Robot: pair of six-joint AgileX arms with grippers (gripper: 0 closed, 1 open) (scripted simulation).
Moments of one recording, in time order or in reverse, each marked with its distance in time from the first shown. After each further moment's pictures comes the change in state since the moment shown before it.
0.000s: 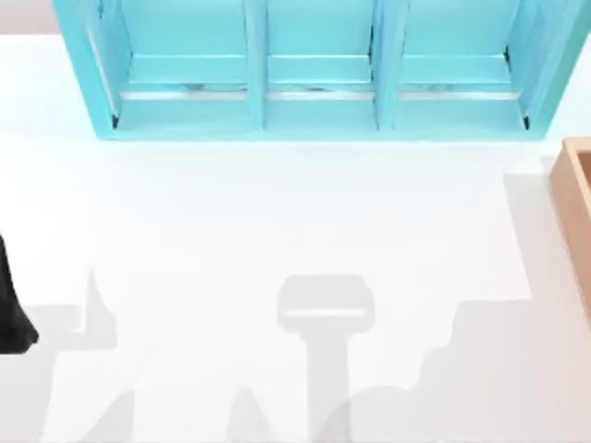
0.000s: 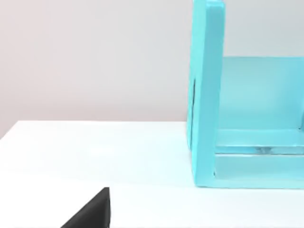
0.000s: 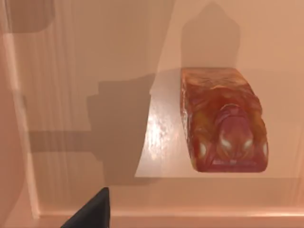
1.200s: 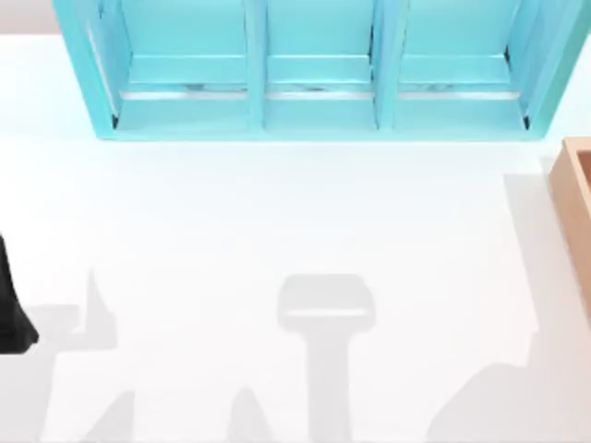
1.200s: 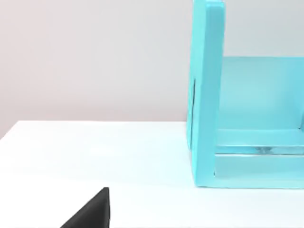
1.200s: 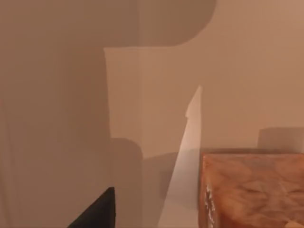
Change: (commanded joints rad) left arm 0.000 0.000 0.000 0.000 0.000 0.000; right arm 0.001 0.133 -0.280 0.411 0.000 0.007
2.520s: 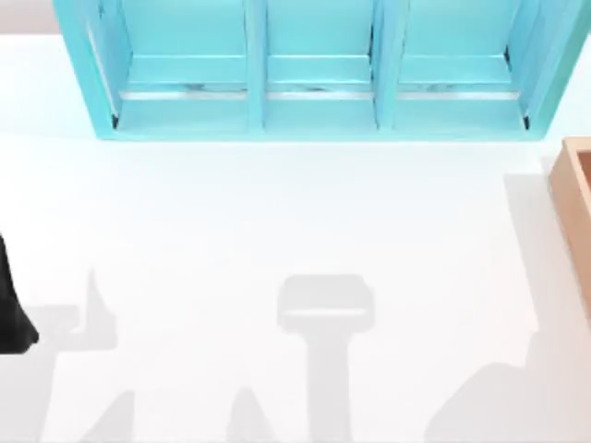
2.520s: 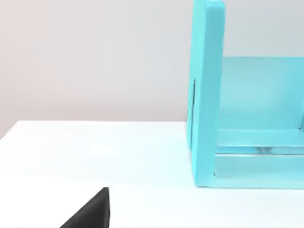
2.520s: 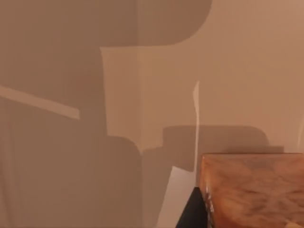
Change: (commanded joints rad) left arm 0.000 0.000 0.000 0.000 0.000 0.000; right arm 0.000 -0.009 0.009 -0.012 0.002 0.004
